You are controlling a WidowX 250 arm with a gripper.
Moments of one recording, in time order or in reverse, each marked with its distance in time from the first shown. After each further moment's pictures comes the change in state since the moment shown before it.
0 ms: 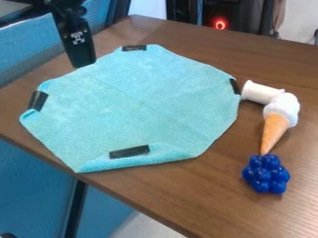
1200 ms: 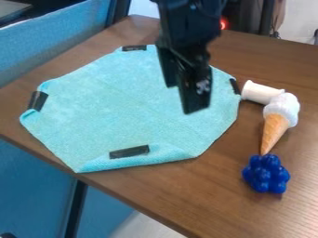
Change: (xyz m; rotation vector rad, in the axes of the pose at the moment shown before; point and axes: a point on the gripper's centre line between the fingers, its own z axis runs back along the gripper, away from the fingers) arm 0.088 -0.110 -0.029 -0.102 -0.083 -0.092
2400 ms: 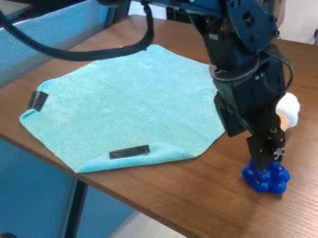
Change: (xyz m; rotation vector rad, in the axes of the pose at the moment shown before) arm 0.041 -0.048 -0.054 -0.001 -0.183 0.025
